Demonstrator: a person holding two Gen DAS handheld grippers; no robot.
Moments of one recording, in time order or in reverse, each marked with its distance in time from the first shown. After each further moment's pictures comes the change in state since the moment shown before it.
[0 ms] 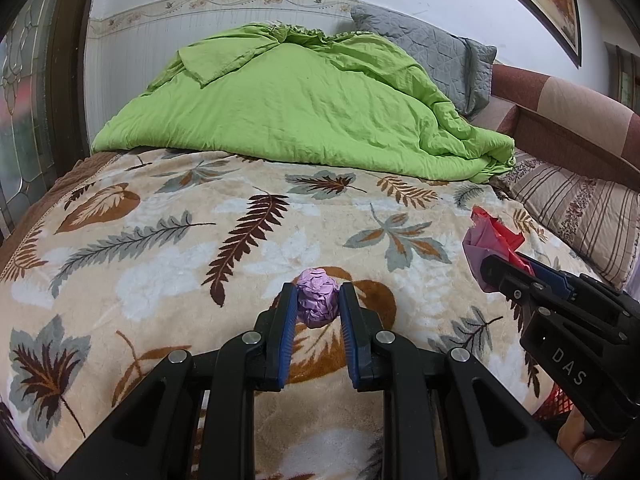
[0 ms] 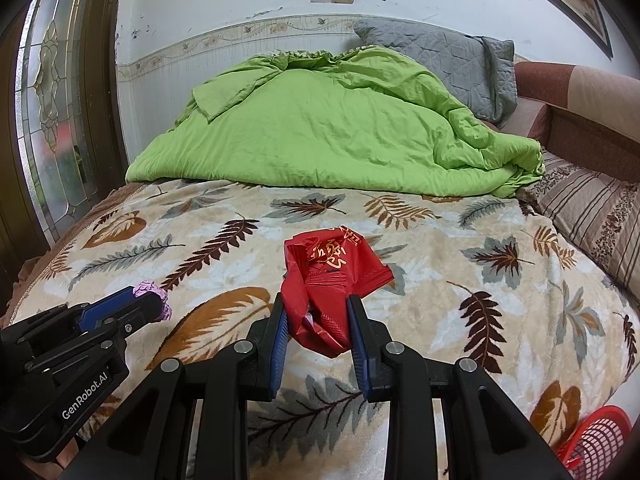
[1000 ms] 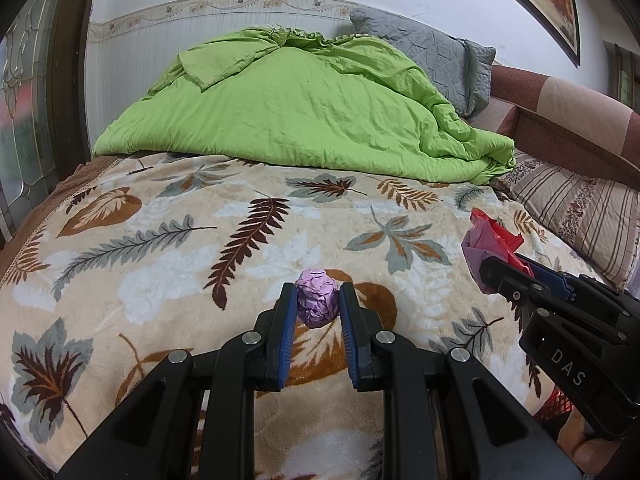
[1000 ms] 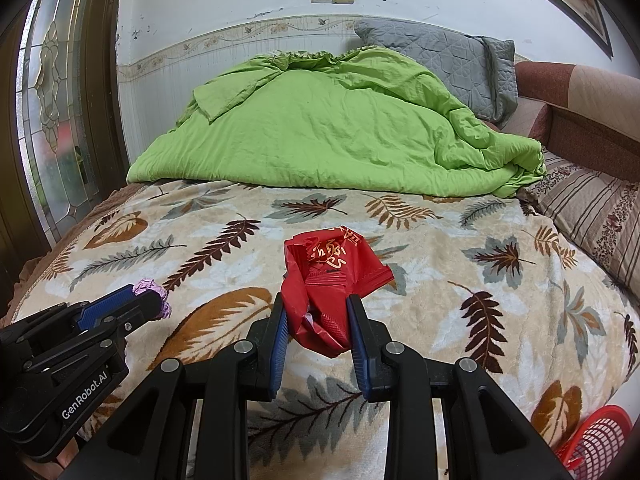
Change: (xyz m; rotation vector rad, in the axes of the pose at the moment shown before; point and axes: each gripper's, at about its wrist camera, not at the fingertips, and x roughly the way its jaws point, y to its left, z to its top) left arm 0.000 0.003 -0.001 -0.001 -0.002 0.001; right arm -0.001 -0.001 0.001 0.001 0.001 0.001
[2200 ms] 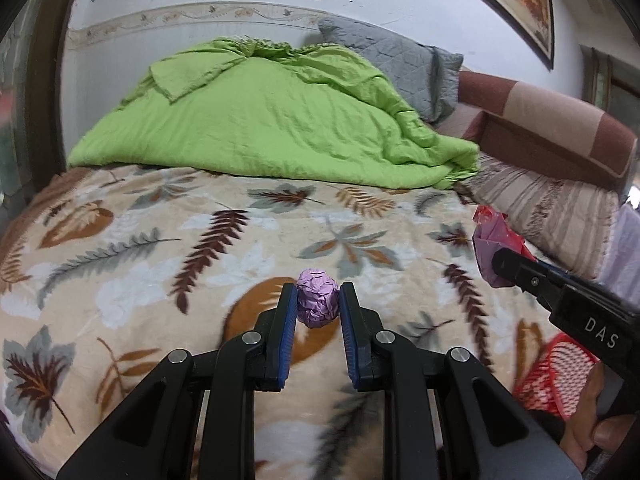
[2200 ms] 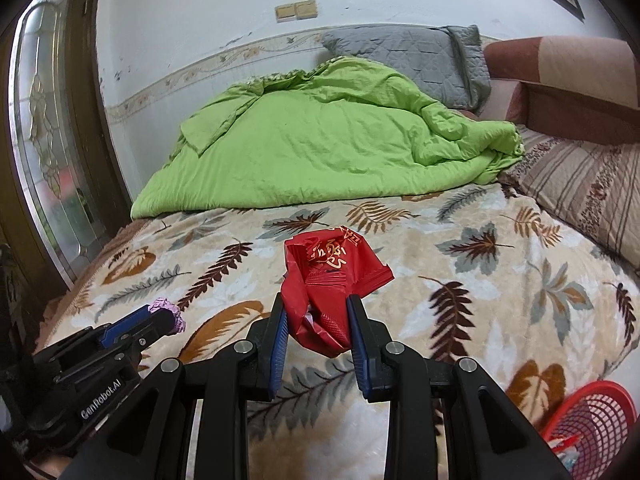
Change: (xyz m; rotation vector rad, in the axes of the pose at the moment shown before) left arm -0.024 -0.029 0.012 0.014 -0.012 -0.133; right arm -0.055 -0.046 0.004 0.147 -0.029 0.043
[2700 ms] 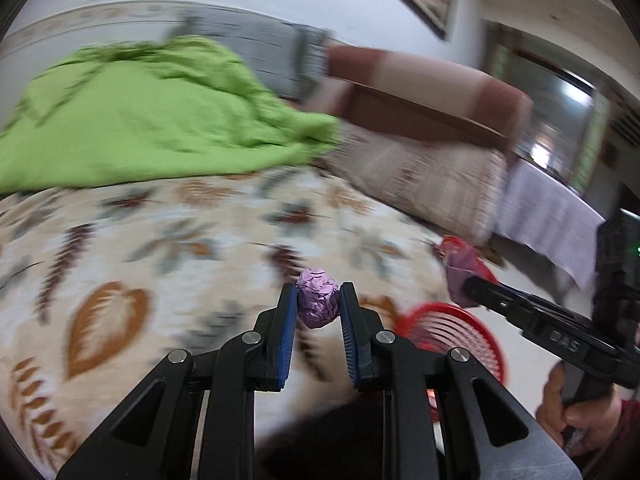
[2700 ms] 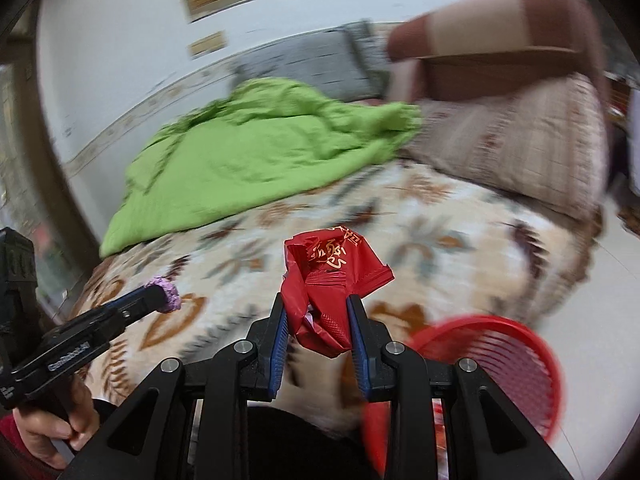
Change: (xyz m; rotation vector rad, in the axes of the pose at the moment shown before) left arm -0.025 -0.157 -0.004 0.176 0.095 -0.414; right arm -0.138 -0.141 -0.037 0.221 -0.007 -0.149
